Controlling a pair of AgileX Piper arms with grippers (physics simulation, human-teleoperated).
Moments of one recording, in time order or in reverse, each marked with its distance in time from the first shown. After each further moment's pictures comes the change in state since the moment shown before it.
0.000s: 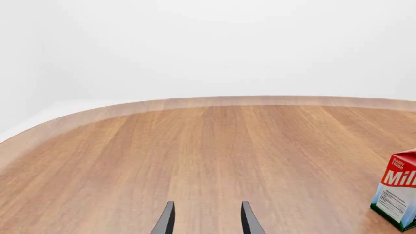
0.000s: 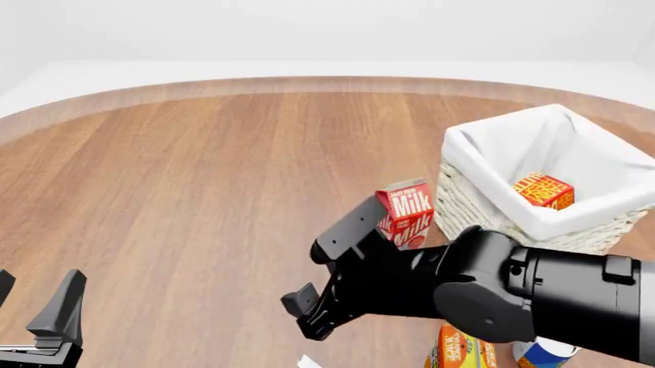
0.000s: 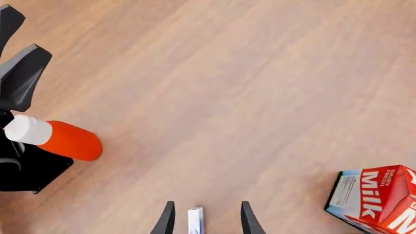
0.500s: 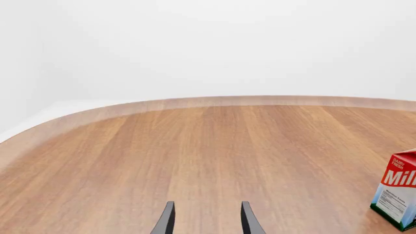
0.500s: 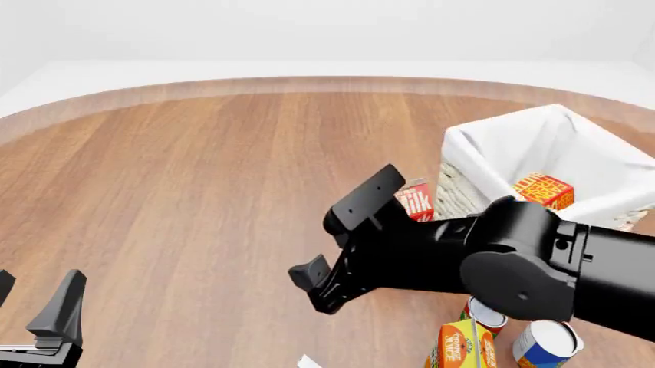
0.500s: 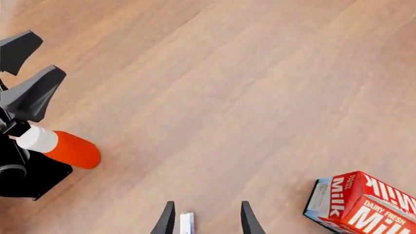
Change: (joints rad) left arm 0.000 0.000 0.000 0.000 0.000; right arm -0.041 -0.068 -0.061 0.071 -0.055
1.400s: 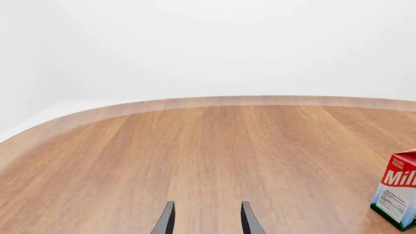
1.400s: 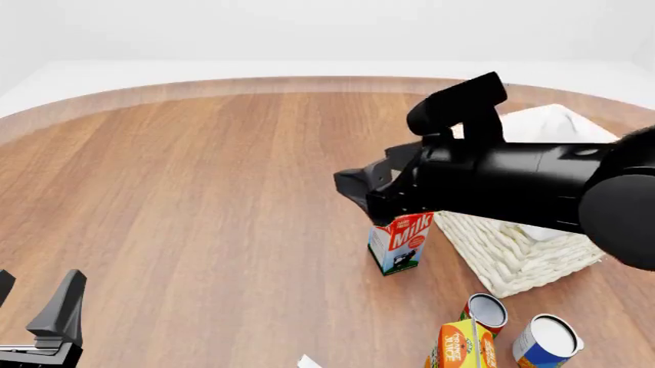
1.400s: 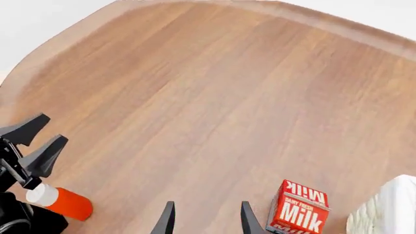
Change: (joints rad) left arm 0.000 0.000 0.000 0.000 0.000; right arm -0.160 -0.178 -0.110 0.063 0.007
